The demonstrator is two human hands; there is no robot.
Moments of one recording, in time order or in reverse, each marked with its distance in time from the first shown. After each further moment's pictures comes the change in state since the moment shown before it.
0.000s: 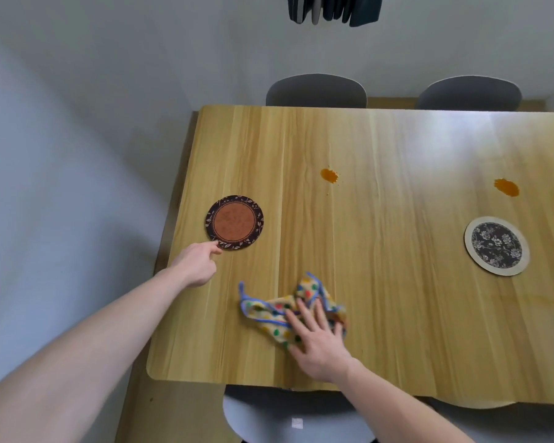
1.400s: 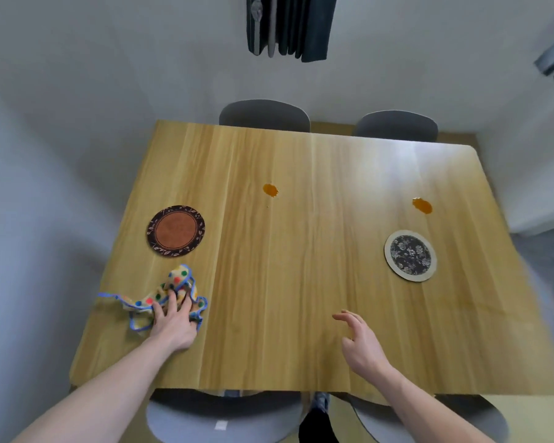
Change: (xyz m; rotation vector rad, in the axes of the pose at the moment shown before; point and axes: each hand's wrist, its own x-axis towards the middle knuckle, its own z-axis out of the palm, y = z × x) left_hand -0.060 0.081 0.142 0.044 -0.138 -0.244; right_hand -0.126 0.186 -0.073 0.581 0.351 0.295
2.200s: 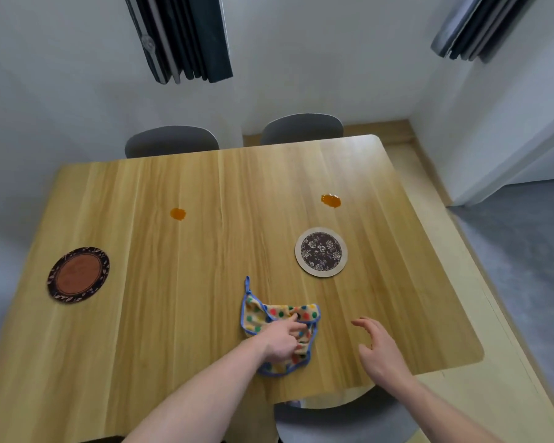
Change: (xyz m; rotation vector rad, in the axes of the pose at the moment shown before) left_hand -0.139 0.403 0.063 -0.112 -0.366 0.525; right_hand -0.019 0.184 -0.156 0.109 0.157 0.083
